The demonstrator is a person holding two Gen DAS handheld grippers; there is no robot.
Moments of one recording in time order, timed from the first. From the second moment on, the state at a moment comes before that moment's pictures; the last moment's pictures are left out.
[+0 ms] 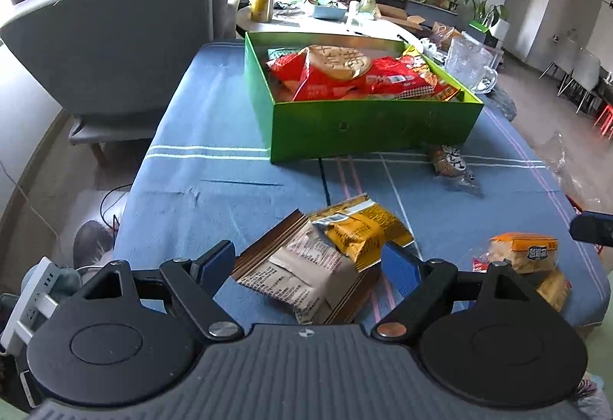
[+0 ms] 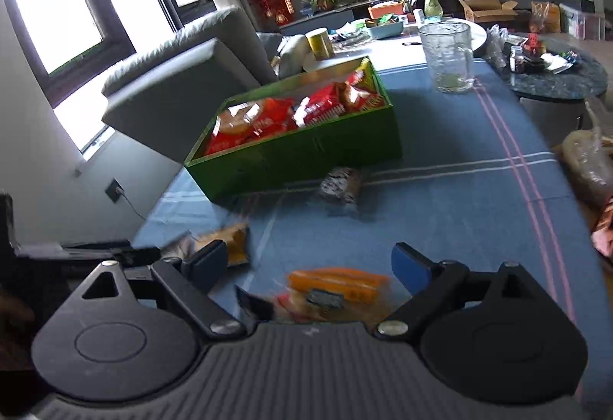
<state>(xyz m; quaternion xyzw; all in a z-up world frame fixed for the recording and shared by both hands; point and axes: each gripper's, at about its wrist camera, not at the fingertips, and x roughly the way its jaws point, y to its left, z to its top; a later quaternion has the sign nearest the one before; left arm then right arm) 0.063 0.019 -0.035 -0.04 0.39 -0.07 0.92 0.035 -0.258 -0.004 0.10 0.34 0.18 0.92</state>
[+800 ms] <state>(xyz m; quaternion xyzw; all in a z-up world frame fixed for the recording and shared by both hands) 0.061 0.013 -0.036 -0.04 0.39 -0.09 0.92 0.027 -0.259 -0.055 -0.03 0.45 0.19 0.87</state>
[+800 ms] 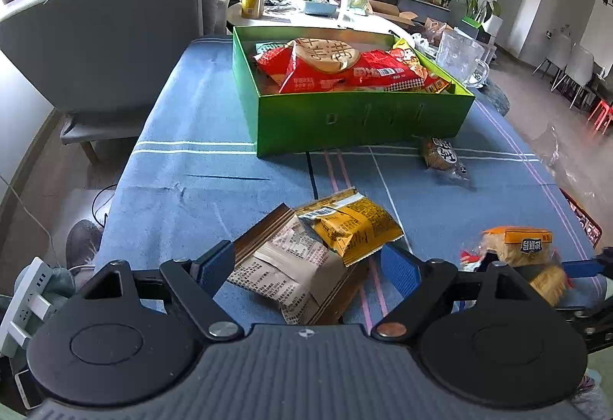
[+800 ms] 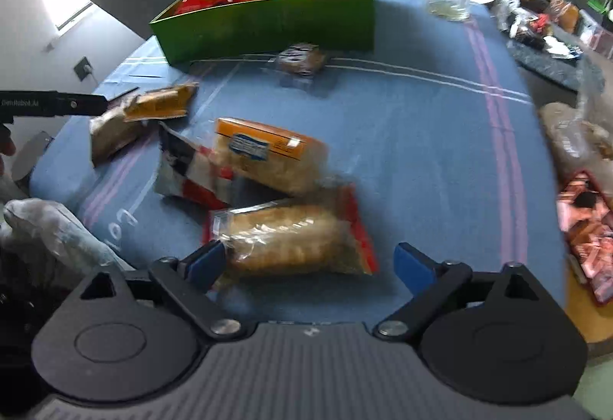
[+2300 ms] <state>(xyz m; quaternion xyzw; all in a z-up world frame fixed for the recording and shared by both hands) 0.102 -0.012 -0.074 0.04 0.44 -0.06 0.90 0.110 -0.221 -0.057 -0.02 0.42 0.17 0.89</state>
